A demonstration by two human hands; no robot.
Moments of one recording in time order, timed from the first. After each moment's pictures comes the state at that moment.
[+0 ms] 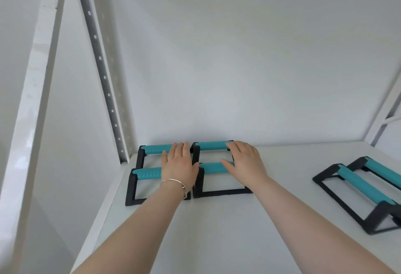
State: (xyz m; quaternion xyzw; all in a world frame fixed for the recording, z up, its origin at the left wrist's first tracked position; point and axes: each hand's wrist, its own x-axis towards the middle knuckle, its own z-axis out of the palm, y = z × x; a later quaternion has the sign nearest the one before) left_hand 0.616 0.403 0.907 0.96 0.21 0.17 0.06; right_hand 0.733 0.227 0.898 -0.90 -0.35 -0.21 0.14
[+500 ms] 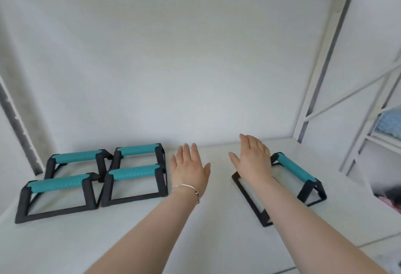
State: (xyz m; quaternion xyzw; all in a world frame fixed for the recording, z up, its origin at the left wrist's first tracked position) left_hand 0.723 0.140 0.914 0.96 0.18 0.18 0.08; right_hand 0.815 -0.016 0.920 -0.94 -0.18 -0.26 0.15
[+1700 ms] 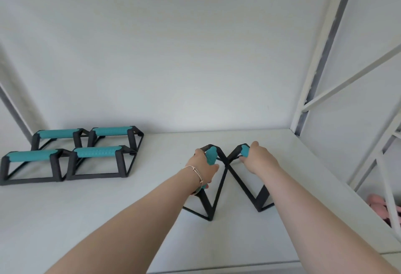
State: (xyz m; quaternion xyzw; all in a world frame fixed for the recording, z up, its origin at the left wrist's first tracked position) left_hand 0.798 -0.010 0.913 0.84 0.30 -0.01 0.46; right_hand 0.925 -0.150 0.894 -0.98 -0.11 0.06 0.16
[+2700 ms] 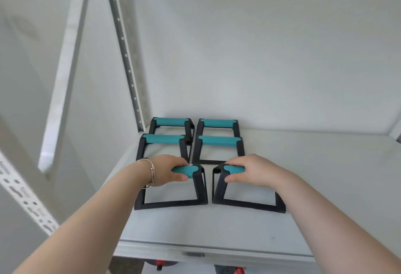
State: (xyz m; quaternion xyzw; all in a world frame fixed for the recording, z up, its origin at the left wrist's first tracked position) left_hand 0.502 0.363 0.937 0.97 0.14 -0.13 0.16; right_hand 0.678 0.132 0.916 -0.87 -0.42 0.18 0.17
